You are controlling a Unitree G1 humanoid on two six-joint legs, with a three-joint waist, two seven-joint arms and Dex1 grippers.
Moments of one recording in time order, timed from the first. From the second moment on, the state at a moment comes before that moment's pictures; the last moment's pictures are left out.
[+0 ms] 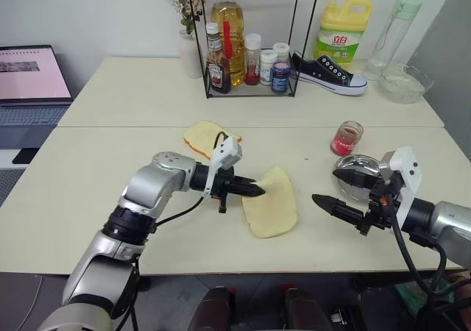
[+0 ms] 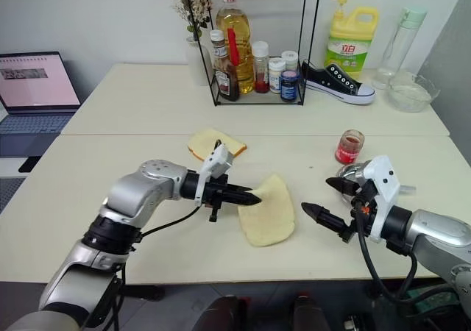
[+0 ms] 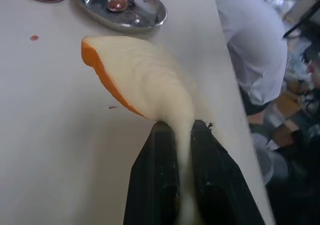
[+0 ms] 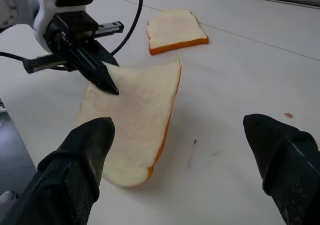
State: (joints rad) left arm -0.69 0.51 -0.32 0.15 -0.32 0.59 -1.24; right arm -0.05 -0.79 -0.37 -0.79 1.05 1.03 0.42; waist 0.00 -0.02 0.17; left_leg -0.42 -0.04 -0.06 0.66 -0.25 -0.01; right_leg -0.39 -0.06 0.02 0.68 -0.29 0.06
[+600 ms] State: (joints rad) left arm -0.81 0.38 -0.34 0.60 -0.04 0.04 -1.14; right arm -0.05 -0.80 -0.33 -0.77 1.05 1.01 0.39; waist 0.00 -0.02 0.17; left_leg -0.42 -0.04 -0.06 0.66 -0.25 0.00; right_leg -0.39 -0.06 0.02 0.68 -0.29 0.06
